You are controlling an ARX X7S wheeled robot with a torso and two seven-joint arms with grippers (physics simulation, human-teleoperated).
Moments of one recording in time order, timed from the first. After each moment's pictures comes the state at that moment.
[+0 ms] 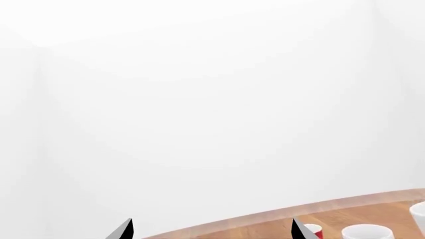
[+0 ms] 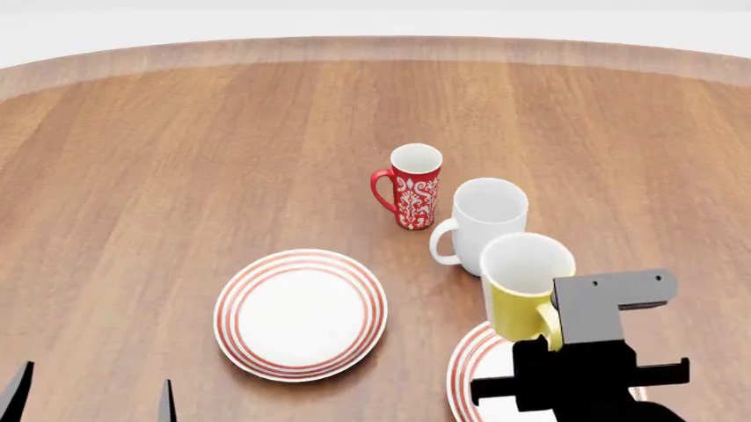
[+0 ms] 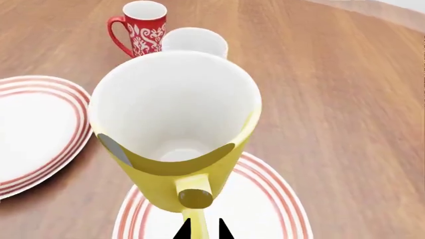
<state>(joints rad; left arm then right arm) 0.01 -0.31 0.38 0.00 0.10 0.55 -0.45 0.65 0.42 -0.31 0.24 0.50 0.80 0.14</state>
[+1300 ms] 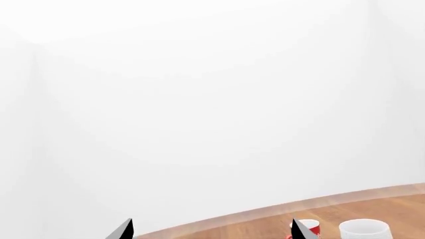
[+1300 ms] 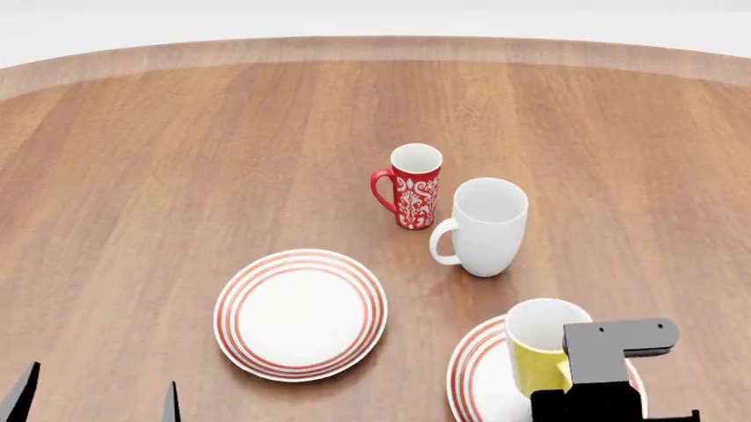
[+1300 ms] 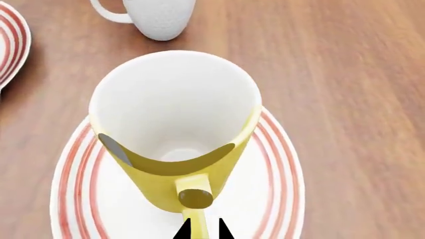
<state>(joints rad) 0.00 -0.32 0.40 -0.01 0.10 0.54 -0.47 0.67 0.38 -0.36 0.53 0.44 0.72 0.12</state>
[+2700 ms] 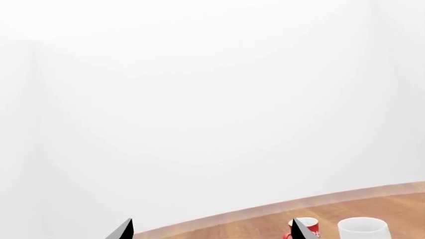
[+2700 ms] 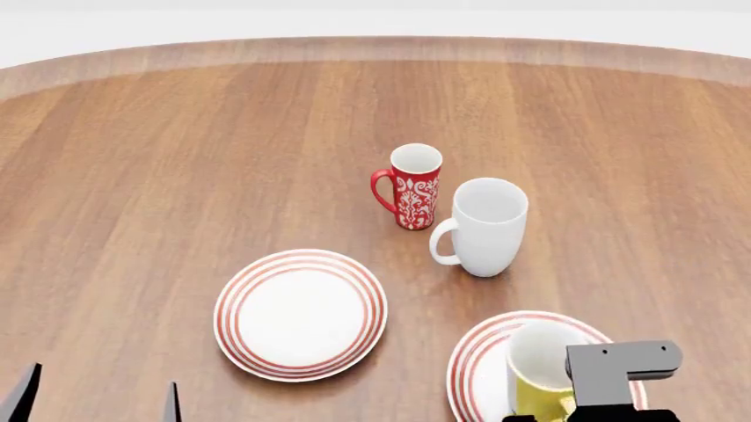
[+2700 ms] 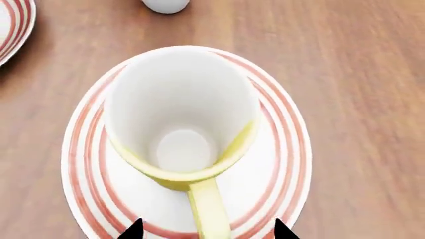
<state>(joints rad) 0.00 -0.34 0.42 -0.01 0.09 0.53 -0.48 0.61 0.42 -0.34 0.43 0.49 0.80 0.13</state>
